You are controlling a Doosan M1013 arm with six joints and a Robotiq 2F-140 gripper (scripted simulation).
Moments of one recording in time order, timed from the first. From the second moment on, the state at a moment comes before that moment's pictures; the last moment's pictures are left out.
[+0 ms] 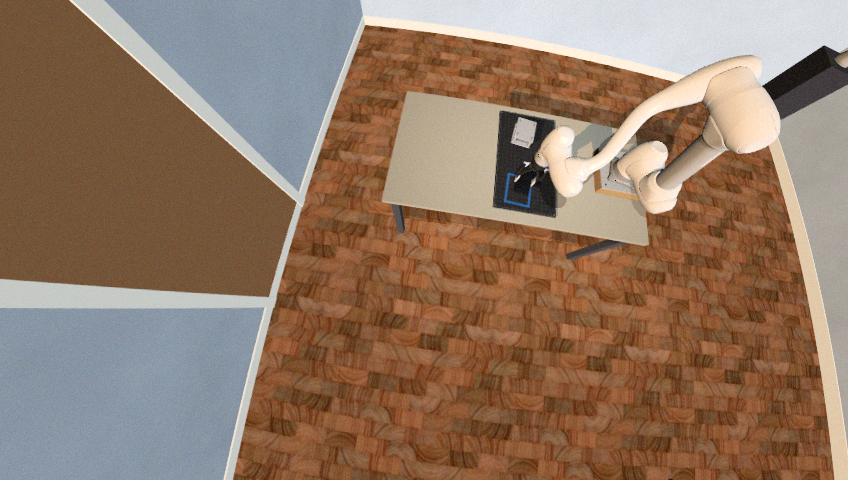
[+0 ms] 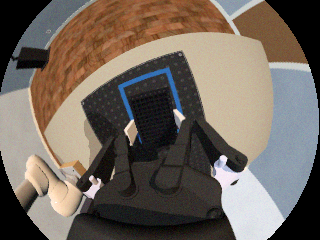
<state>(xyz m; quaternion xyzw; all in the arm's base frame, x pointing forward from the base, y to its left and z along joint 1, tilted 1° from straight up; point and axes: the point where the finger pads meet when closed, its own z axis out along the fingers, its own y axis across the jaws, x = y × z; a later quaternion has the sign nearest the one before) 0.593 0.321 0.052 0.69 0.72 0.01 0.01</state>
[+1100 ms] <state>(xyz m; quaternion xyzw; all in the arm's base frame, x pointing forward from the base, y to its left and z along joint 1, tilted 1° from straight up) 0.609 0.227 0.068 0.69 0.72 0.01 0.01</state>
